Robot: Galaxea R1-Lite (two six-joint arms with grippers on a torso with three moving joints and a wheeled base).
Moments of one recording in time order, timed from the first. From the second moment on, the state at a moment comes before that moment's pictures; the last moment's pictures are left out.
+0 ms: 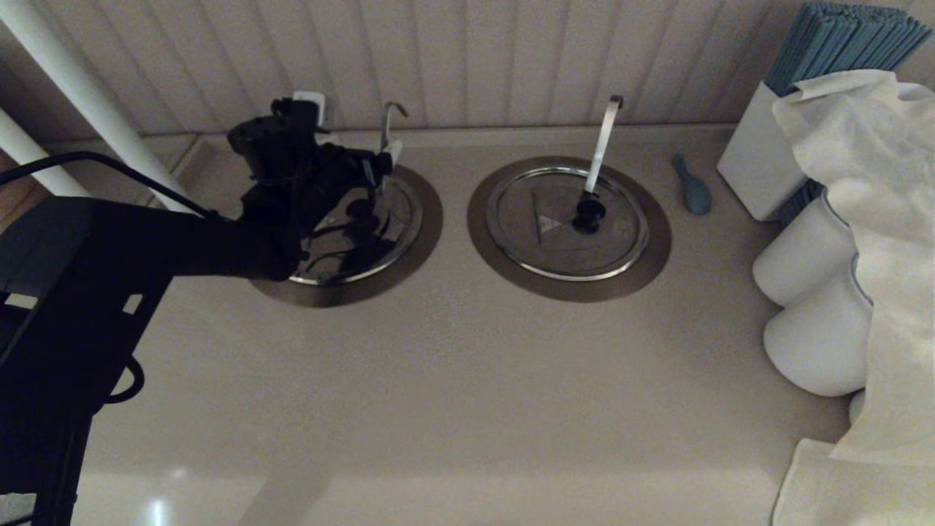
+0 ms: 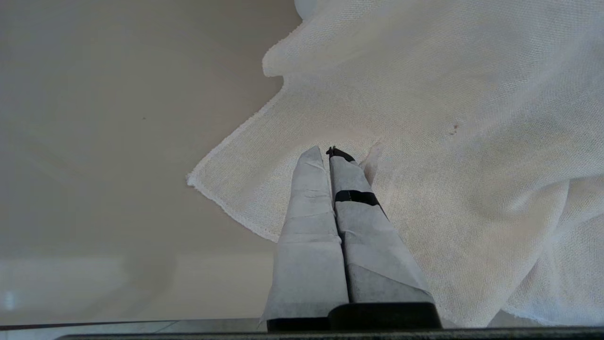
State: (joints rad) left arm -0.23 2.26 -1.76 -0.79 -0.06 0.03; right arm 0.00 0.00 0.00 0.01 0.00 0.00
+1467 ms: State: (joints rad) left arm -0.19 2.30 -1.80 -0.77 -0.06 -0.02; right arm 0.00 0.00 0.00 0.01 0.00 0.00
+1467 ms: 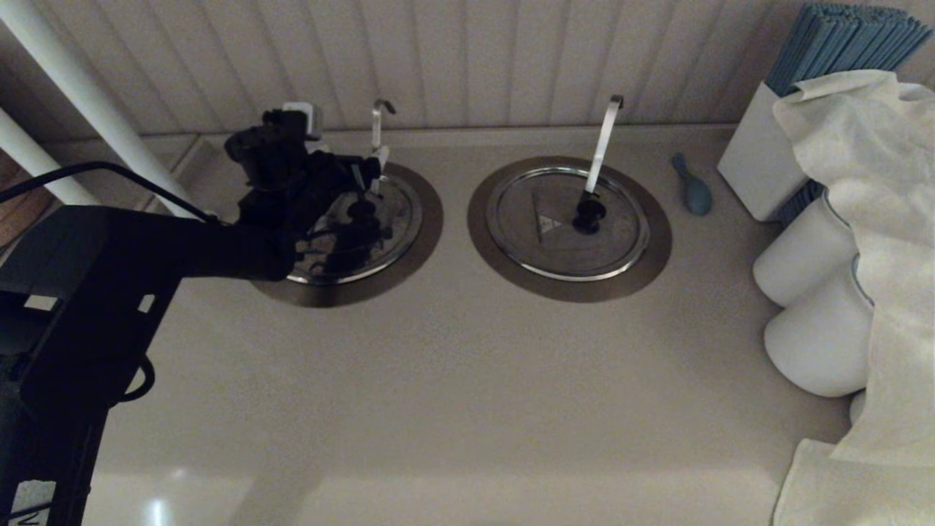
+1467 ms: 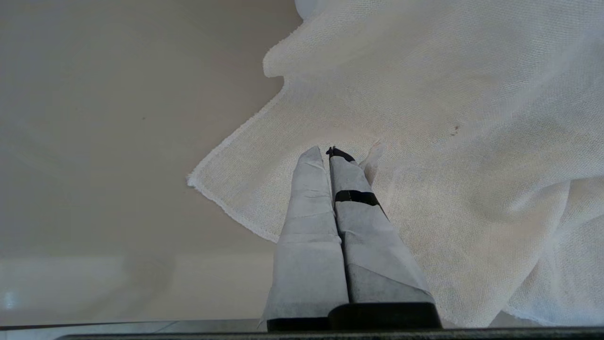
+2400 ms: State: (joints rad) left arm -0.10 1.79 -1.49 -0.34 -0.35 -0.02; right arm 0.00 0.00 0.00 0.01 0.00 0.00
